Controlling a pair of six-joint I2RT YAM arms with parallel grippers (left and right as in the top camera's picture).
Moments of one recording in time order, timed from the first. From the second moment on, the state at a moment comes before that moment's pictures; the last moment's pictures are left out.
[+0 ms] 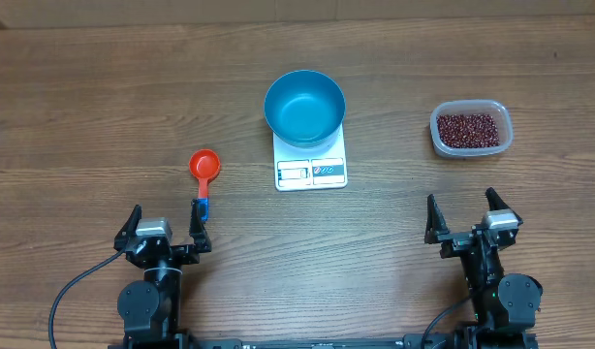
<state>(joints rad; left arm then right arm) 0.08 0.01 0.01 -0.08 0.02 -0.05 -0.04 0.01 0.02 -0.02 -0.16 -0.01</state>
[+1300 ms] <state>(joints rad) 0.08 0.24 0.40 -0.48 0.02 -0.02 -0.04 0.01 0.02 -0.02 -0.16 -0.01</state>
